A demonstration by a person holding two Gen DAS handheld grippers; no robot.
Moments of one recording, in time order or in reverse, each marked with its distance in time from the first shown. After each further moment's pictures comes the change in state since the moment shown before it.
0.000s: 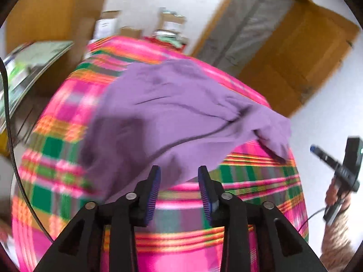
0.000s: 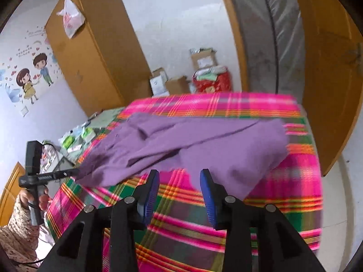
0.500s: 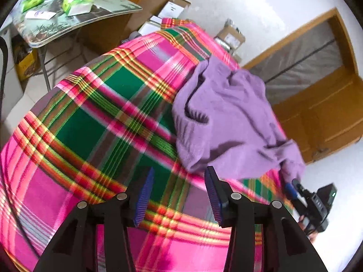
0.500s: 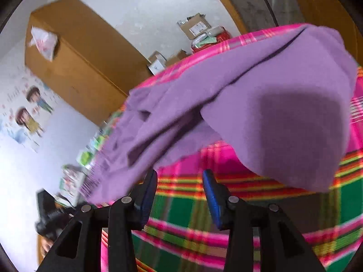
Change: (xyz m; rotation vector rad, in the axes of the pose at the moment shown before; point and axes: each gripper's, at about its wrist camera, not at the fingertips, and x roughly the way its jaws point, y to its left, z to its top) left arm 0.009 0.082 -0.040 -0.397 -0.055 -0.009; right arm 0.107 -0.009 -0.027 0.310 0.046 0.186
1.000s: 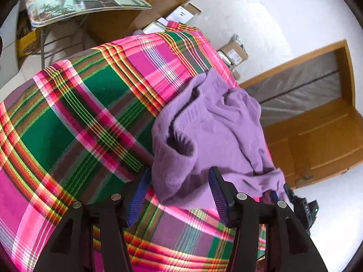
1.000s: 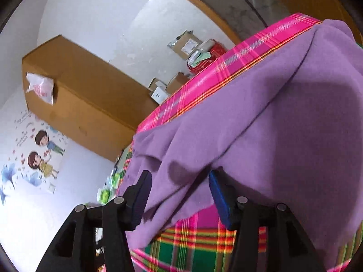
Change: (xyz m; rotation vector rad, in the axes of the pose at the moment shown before) left arm 0.026 -0.003 0.018 -0.159 -0.045 -0.077; right arm 0.019 -0.016 0.036 0.194 -0.124 0.060
